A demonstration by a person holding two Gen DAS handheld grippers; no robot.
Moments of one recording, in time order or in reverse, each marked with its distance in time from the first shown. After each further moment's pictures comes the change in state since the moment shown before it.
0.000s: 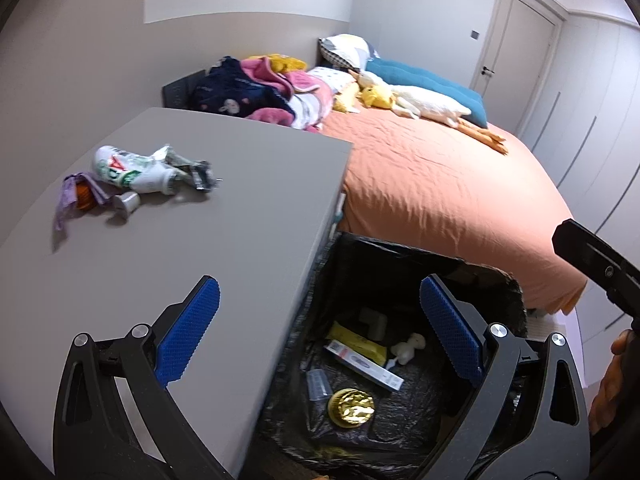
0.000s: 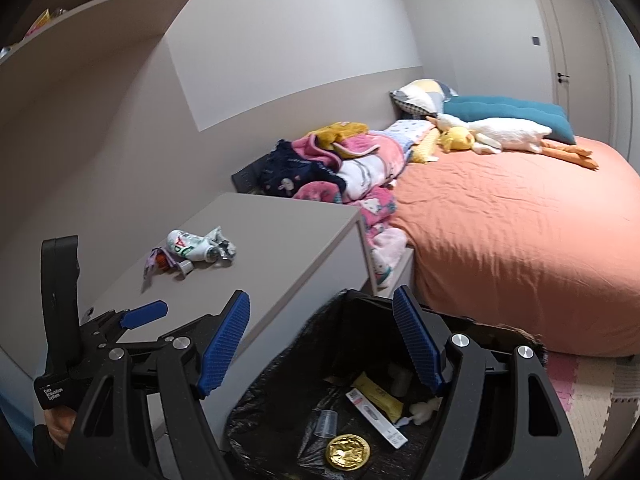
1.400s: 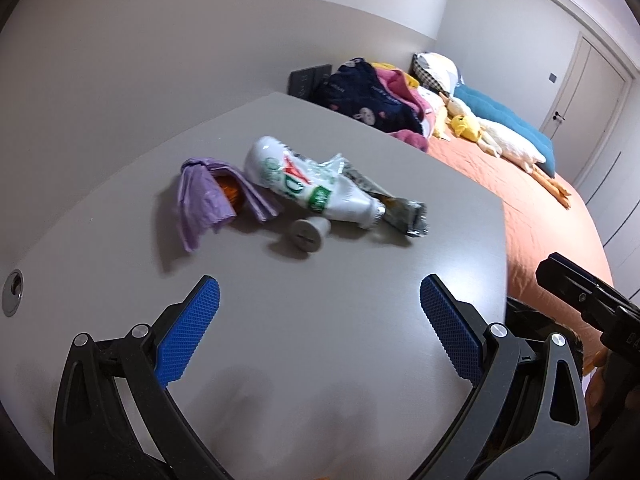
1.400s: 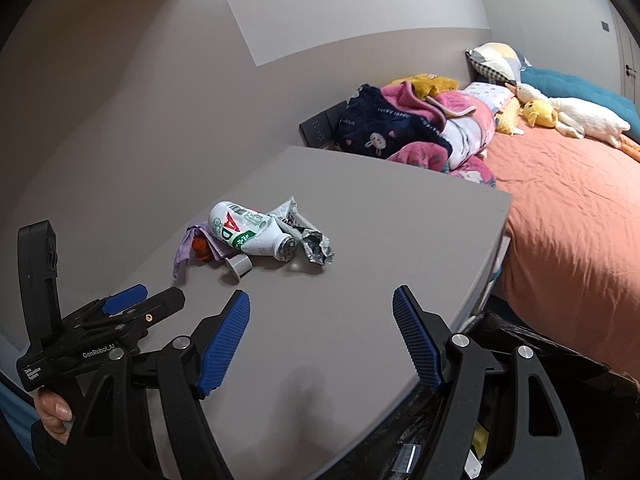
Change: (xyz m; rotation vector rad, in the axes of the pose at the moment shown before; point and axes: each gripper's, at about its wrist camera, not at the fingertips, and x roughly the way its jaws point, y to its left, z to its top) left arm 0.012 0.188 0.028 -0.202 -0.005 0.154; right arm 0.169 0.116 0.030 -0.068 0.183 0.172
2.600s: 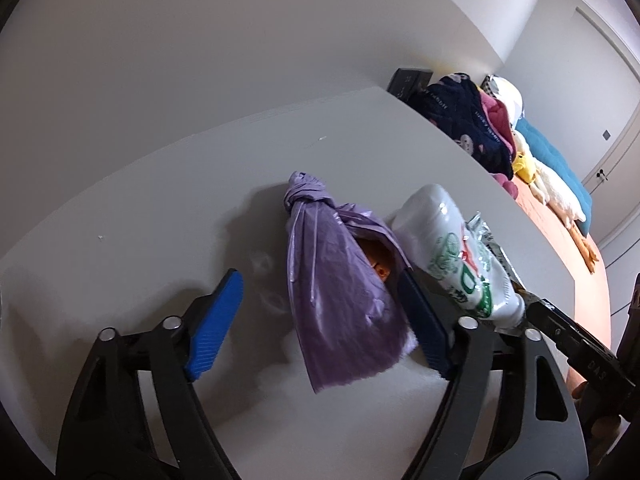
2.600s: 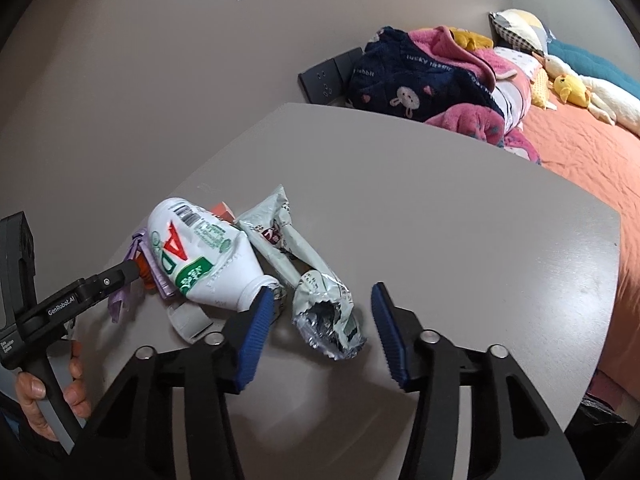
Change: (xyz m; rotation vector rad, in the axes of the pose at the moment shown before) left arm 0.080 0.109 0.047 -0.239 0.065 0.071; right arm 0.150 0.007 0.042 0.003 0.159 0.007
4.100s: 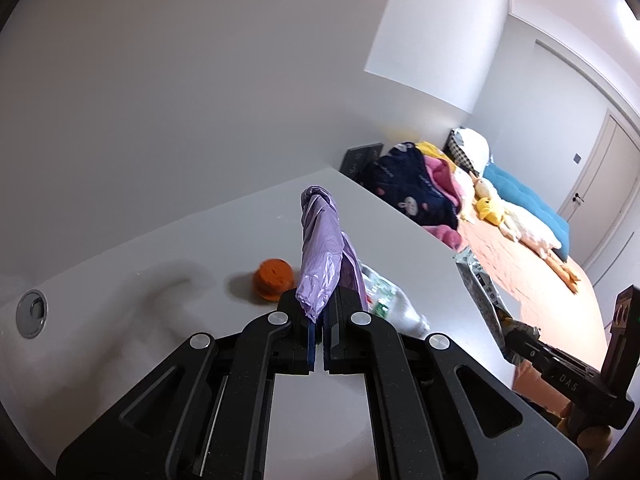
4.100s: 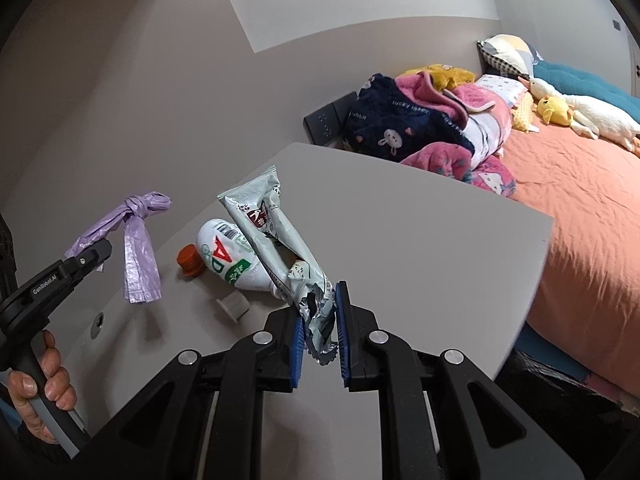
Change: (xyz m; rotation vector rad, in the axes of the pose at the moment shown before) left arm -0.114 -0.045 -0.018 0.052 -0.267 -0.057; right arm -0.101 0.000 -0.019 -0.005 -0.124 0.004
